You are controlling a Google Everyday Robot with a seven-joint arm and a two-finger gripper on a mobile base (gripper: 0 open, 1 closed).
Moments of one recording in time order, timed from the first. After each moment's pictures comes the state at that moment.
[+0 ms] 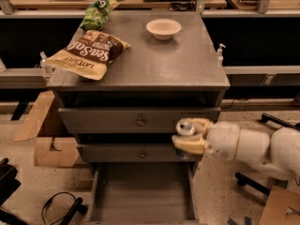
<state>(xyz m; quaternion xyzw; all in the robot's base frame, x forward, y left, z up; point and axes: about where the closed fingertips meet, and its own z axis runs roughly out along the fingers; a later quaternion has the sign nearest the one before) 0.501 -0.107 0.767 -0.42 0.63 0.32 0.56</state>
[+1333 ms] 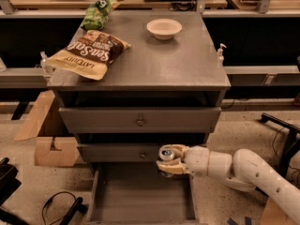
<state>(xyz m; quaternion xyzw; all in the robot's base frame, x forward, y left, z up) 0.507 -0.063 0.614 -0.46 0.61 0.35 0.54</state>
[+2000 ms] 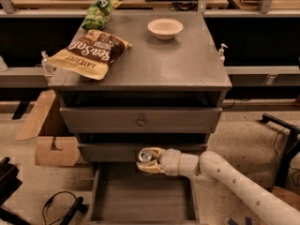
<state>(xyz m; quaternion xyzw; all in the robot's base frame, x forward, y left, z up) 0.557 0.012 0.517 -0.47 0.60 0.35 0.54</state>
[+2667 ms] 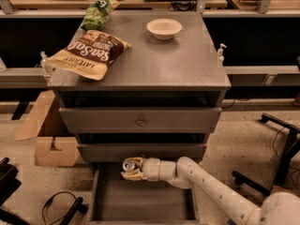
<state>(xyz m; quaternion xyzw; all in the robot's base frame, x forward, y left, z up) 0.575 0.087 0.414 -0.49 0.55 0.40 0.54</state>
